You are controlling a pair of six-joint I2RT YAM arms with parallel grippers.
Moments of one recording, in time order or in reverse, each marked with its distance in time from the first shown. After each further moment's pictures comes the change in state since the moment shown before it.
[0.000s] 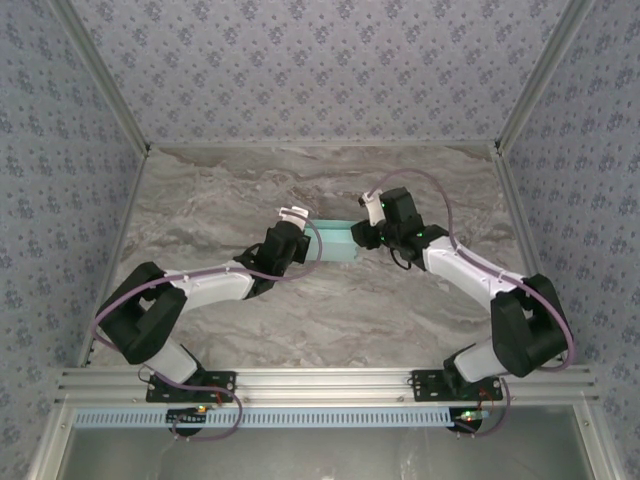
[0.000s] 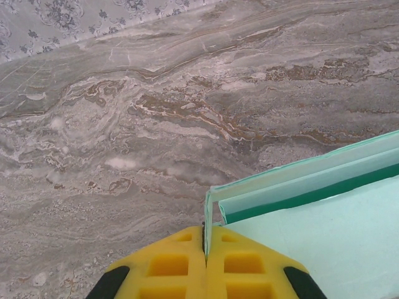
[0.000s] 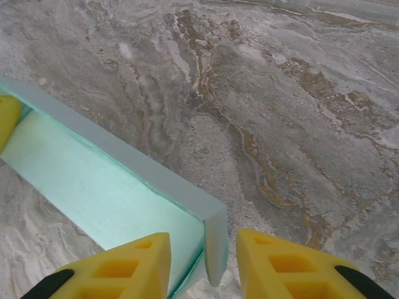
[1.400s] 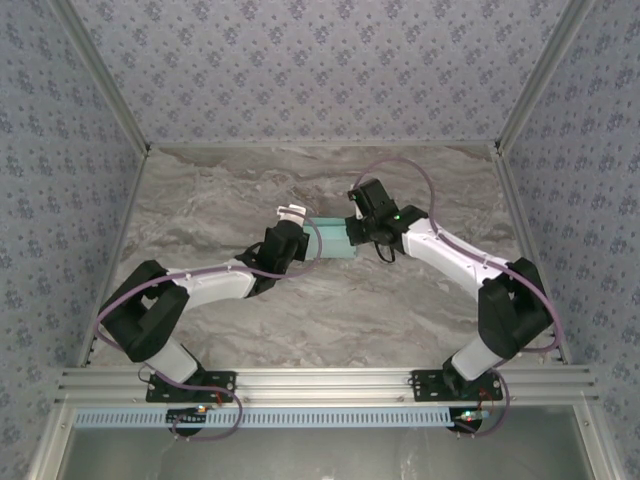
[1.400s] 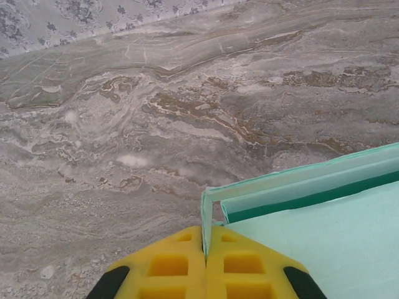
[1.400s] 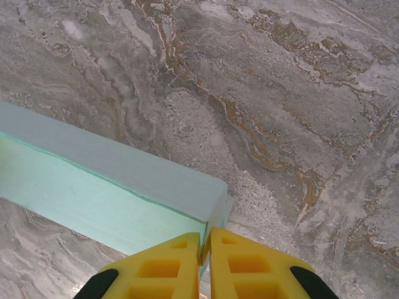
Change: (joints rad) left arm 0.001 0.016 0.013 -0.007 -0.047 -0.045; right arm 0.125 0.130 0.267 -0.332 0.215 0.236
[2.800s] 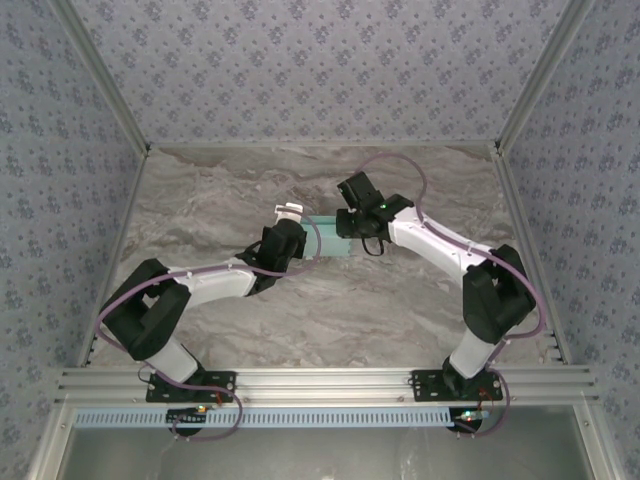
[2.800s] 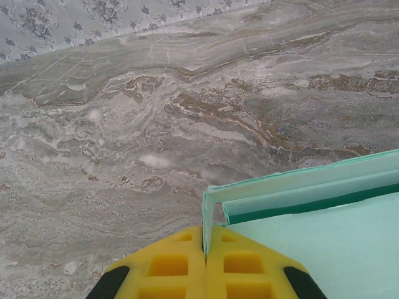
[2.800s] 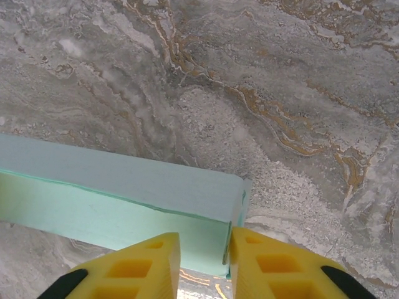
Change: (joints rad) left arm 0.007 0.013 0.010 -0.010 -0.055 -0.009; right arm 0.025 0.111 0.132 -0.096 -0.011 0.224
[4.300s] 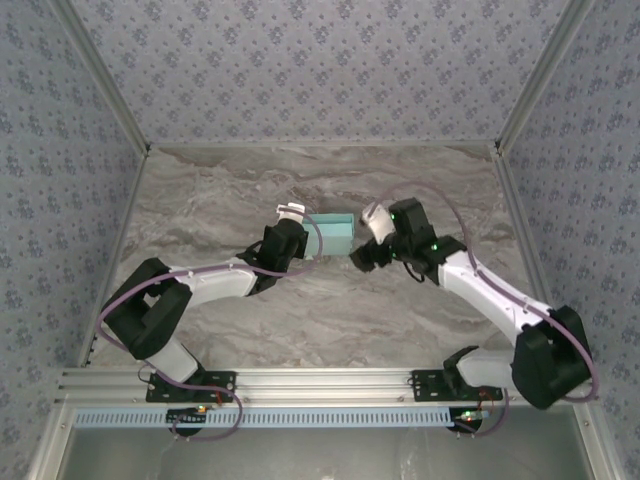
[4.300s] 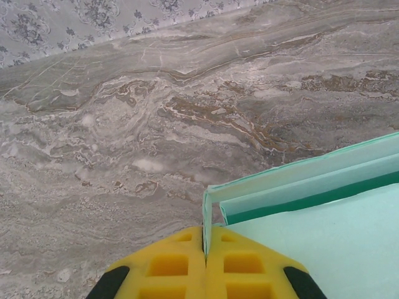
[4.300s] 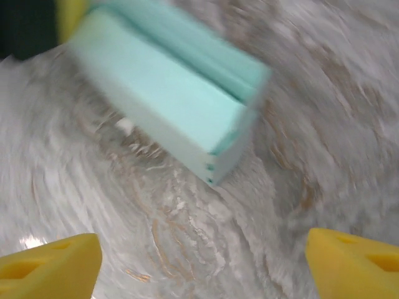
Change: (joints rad) left arm -0.001 0.006 0.004 0.014 0.016 0.025; right arm -0.118 -0.443 -0.505 0.305 -0.289 -0.814
